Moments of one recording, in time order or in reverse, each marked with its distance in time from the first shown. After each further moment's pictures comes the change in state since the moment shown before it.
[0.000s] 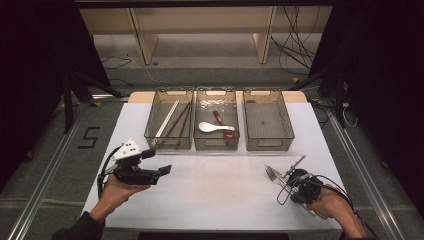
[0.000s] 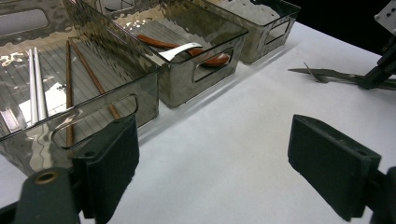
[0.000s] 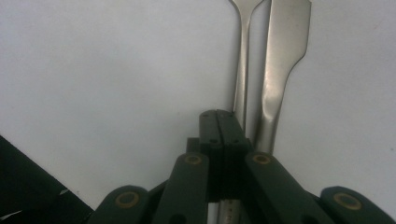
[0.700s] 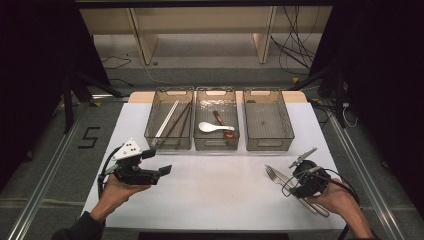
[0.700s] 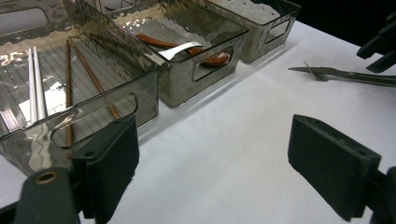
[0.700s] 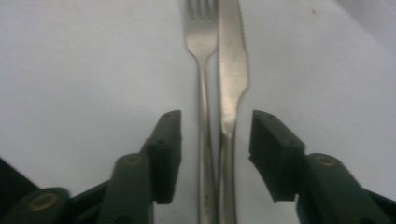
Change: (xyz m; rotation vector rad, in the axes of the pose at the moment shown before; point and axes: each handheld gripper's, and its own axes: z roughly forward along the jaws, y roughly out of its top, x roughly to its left) left arm 0.000 0.000 0.001 0.000 0.000 0.000; right arm -0.010 -0.001 -0.027 -0.136 -0.066 0.048
